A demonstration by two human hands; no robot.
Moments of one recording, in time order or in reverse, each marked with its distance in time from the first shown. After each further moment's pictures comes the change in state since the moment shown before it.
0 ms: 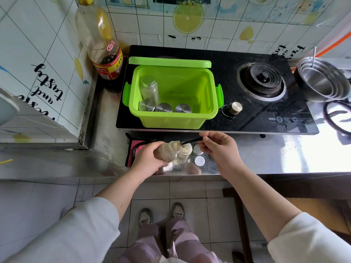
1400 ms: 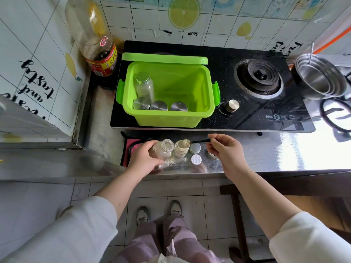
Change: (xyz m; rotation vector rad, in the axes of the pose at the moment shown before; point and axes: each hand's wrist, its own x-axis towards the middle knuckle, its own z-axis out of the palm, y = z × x) left_hand 0.006 -0.006 0.007 0.013 0.068 -0.047; right_hand 0.015 0.020 -0.033 0.020 0.171 0.069
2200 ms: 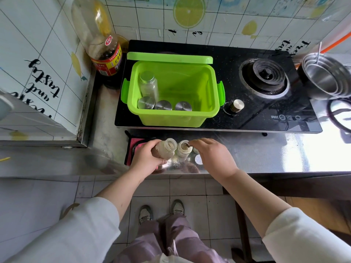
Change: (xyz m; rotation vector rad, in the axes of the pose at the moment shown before) left_hand 0.002 -0.005 -0.003 -0.057 0.002 0.034; right_hand -0.006 0.014 0.023 -1.235 -0.285 -0.972
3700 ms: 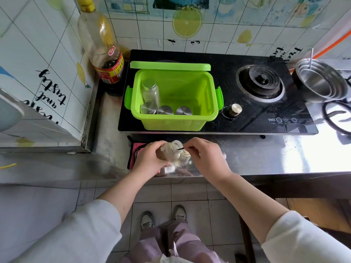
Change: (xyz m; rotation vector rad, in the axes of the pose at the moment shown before) left_hand -0.013 0.026 -0.008 0.208 -0.011 0.121; right_hand 0.009 -0.042 -0.018 0.324 0.108 0.153
